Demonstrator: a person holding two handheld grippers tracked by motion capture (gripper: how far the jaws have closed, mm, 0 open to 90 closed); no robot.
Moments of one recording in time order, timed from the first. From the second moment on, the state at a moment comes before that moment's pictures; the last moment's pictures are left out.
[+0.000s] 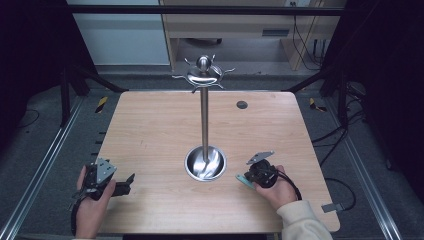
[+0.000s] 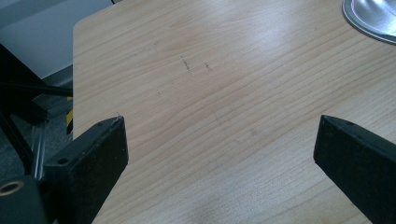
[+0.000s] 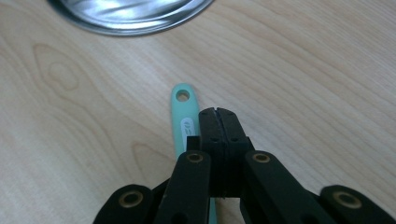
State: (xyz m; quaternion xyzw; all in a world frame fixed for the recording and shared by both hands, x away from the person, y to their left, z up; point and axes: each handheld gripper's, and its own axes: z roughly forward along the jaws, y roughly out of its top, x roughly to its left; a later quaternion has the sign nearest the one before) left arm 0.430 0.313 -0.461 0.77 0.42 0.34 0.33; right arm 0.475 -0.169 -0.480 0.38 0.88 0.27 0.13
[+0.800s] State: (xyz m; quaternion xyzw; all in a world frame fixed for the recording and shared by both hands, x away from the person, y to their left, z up) left arm 0.431 0.319 -0.460 0.77 0.43 0.34 0.33; right arm 0.473 -0.155 -0.438 0.30 0.93 0.19 0.10
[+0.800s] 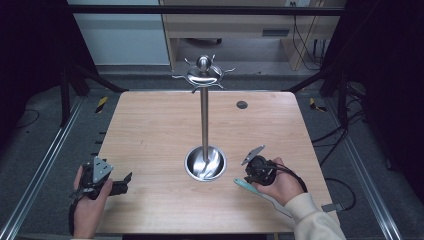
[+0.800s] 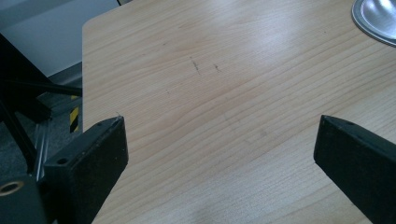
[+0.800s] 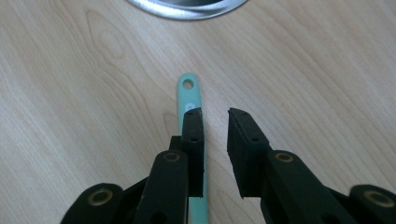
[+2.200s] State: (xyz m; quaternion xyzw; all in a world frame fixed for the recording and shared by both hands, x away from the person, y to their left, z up) left arm 0.431 0.318 -0.460 0.77 0.43 0.34 0.33; right arm 0.492 -0.136 -0.466 0.29 0.95 0.11 0.04
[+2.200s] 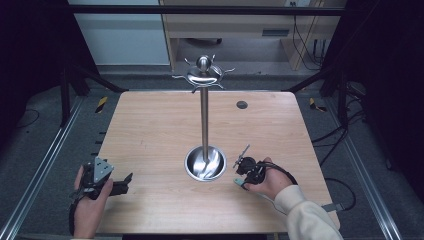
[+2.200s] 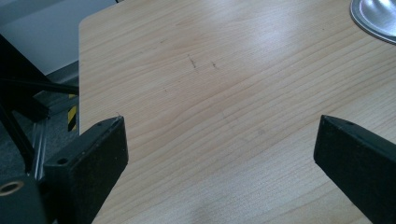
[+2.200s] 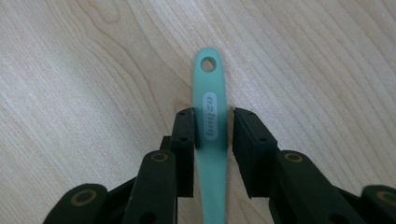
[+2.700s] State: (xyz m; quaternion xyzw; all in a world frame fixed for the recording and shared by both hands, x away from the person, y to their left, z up) left arm 0.431 0.317 -0.461 0.77 0.43 0.34 0.33; right arm 0.492 -0.138 -0.464 0.29 0.95 0.11 0.03
